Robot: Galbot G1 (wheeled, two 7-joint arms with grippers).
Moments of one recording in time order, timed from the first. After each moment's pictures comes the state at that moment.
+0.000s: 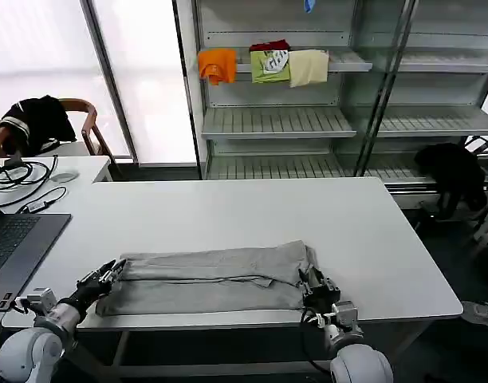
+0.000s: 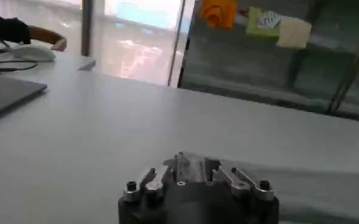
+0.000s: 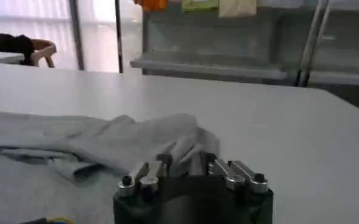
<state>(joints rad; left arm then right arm) 1.30 -1.15 -0.82 -1.78 -0.54 0.47 0.25 -1.34 1.46 0.43 2.06 0.00 -0.45 0.01</state>
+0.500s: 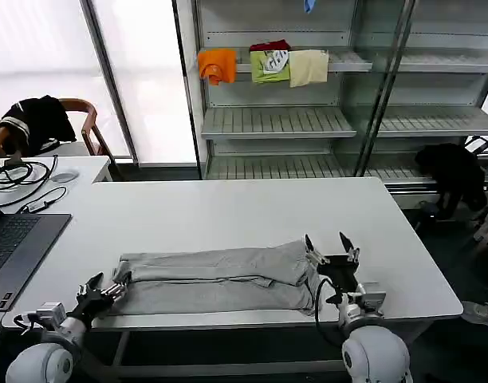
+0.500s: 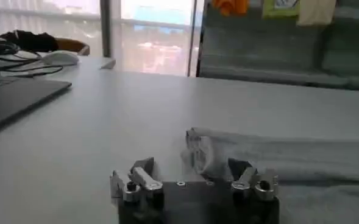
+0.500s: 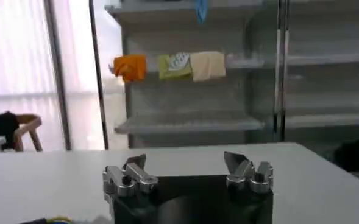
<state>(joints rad) 1.36 -1.22 -0.81 -1.83 -0.43 0.44 0.19 -1.22 1.46 0.47 2.13 0.19 -0.41 0.07</state>
